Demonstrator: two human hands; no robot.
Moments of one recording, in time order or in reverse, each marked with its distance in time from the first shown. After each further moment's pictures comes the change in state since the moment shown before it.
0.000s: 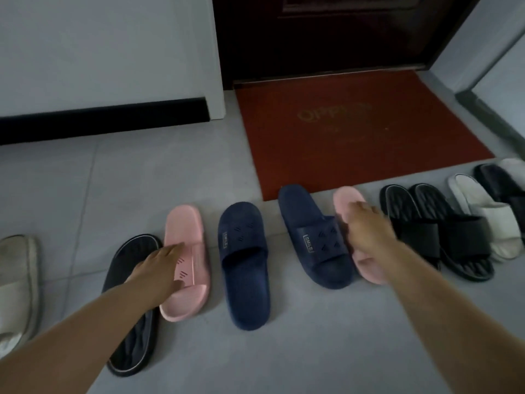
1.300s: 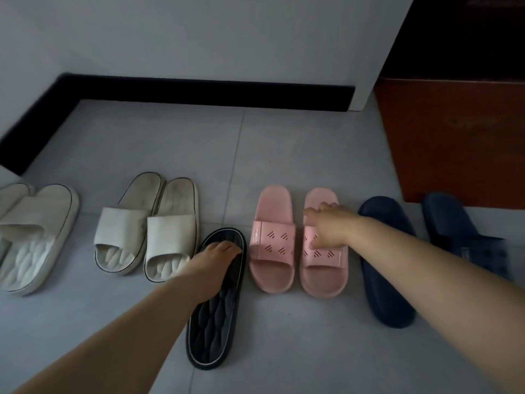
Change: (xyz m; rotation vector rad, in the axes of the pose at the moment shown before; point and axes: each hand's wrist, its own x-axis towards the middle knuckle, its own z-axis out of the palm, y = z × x) left_hand -0.069 -0.195 0.055 -0.143 0.132 0.109; right_hand -0.054 -0.338 0.037 -0.344 -0.320 -0.652
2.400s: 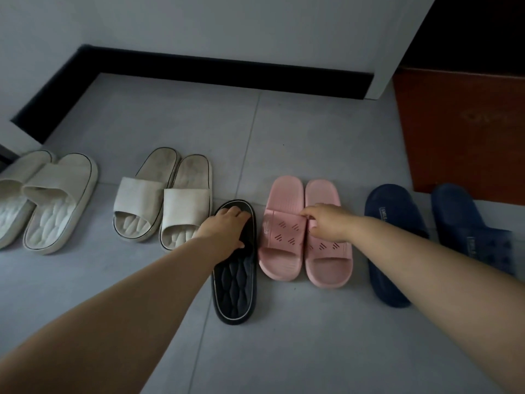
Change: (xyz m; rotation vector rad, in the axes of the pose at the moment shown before) left_hand 0.005 0.007 -0.012 0.136 -0.001 -0.147; right_hand -0.016 -0.029 0.019 0.230 0.011 -0.097
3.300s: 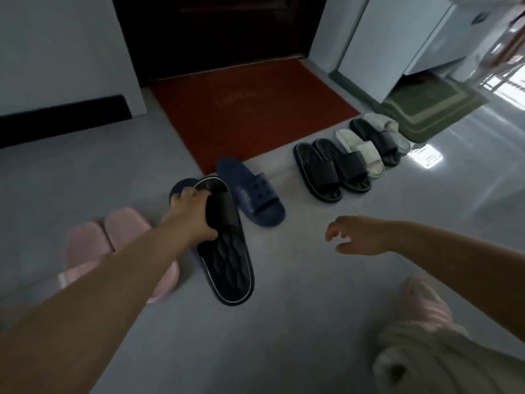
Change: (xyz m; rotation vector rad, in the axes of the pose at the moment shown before) left_hand -0.011 0.295 -0.081 0.000 0.012 0.477; right_hand -0.373 0.199 0.053 0.283 -0.050 0.549
